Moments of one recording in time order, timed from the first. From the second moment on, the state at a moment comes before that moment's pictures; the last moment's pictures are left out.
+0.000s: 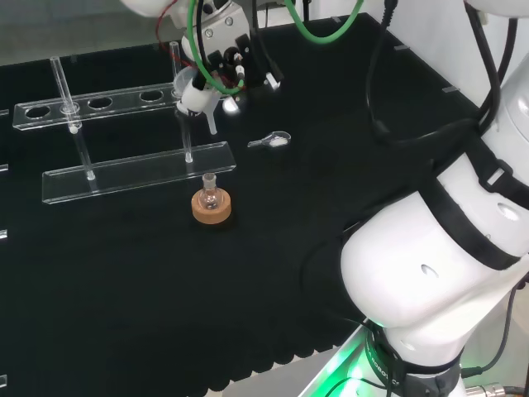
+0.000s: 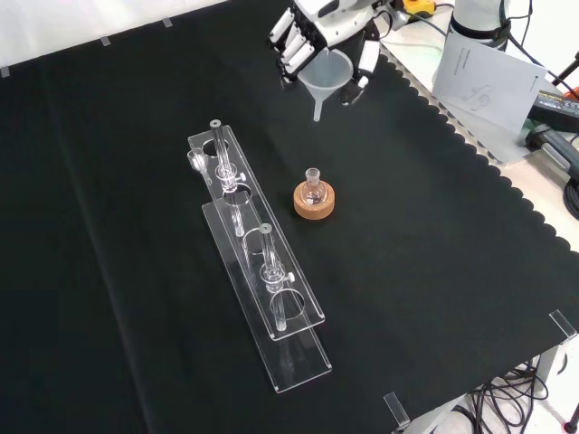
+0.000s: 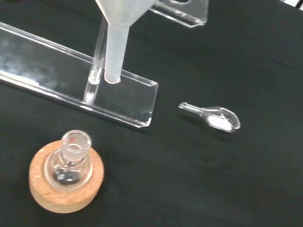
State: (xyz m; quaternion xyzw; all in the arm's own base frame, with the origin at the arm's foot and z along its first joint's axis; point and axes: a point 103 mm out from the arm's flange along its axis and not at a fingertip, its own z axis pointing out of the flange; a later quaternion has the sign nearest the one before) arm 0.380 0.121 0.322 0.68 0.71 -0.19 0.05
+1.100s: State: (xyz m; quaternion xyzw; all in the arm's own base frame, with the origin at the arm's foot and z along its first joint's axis) arm 0.394 0.124 0.255 0.66 0.73 -0.18 0.04
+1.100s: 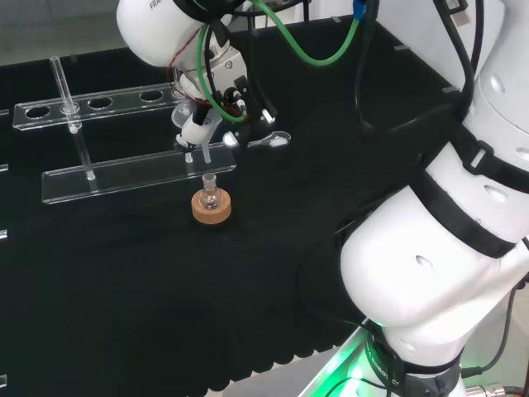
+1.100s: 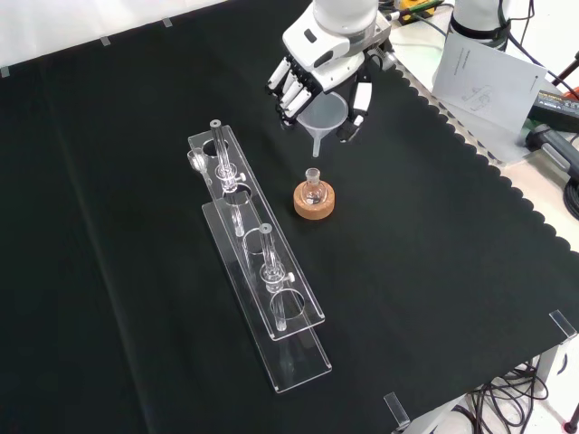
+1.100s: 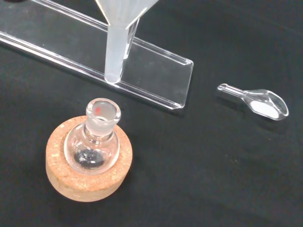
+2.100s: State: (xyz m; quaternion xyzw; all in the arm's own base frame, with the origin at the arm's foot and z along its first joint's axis) arm 0.393 0.116 0.226 0.65 0.74 -0.16 0.04
